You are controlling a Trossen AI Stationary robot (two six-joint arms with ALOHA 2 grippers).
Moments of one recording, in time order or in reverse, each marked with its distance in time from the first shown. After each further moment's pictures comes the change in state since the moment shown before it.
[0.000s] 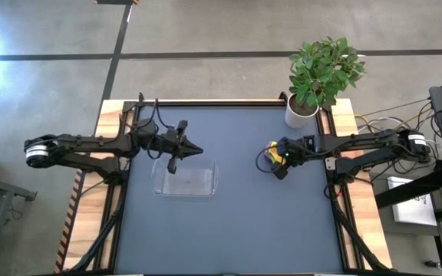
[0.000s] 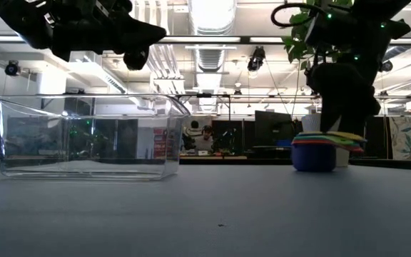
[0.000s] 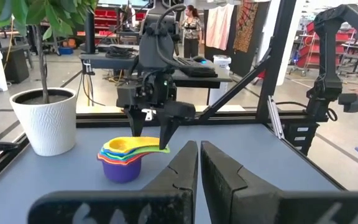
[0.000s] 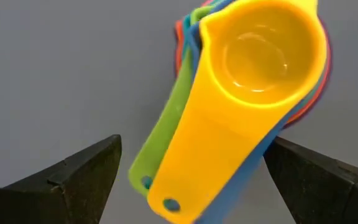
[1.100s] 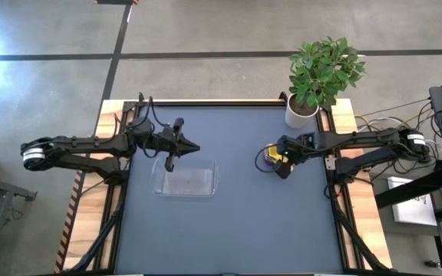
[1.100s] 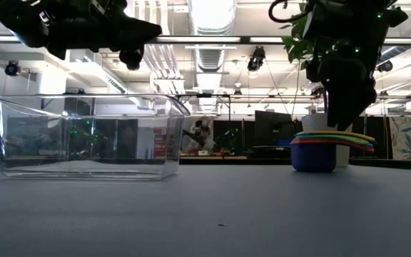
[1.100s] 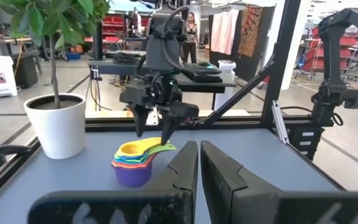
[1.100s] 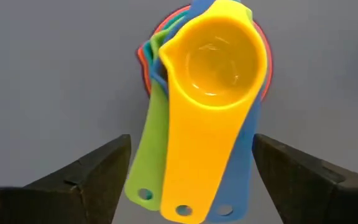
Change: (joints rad) left arm 0.019 -0.060 -0.016 -0.021 -0.001 0.000; right arm 0.001 0.009 0.086 -0.163 0.052 -0.120
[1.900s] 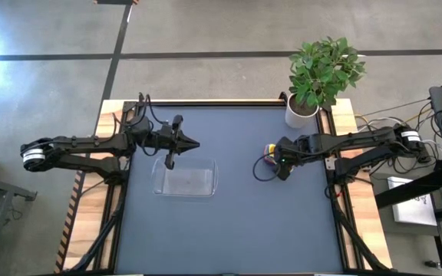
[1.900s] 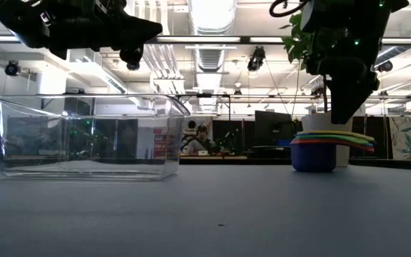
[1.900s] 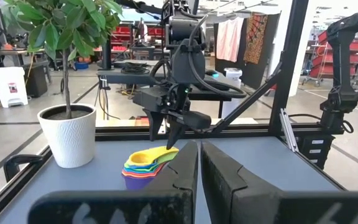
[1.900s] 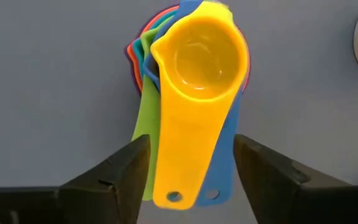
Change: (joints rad) left arm 0.030 0.000 0.001 0.038 -0.002 0.001; right arm 0.096 0.070 0.092 -0.133 0.132 0.104
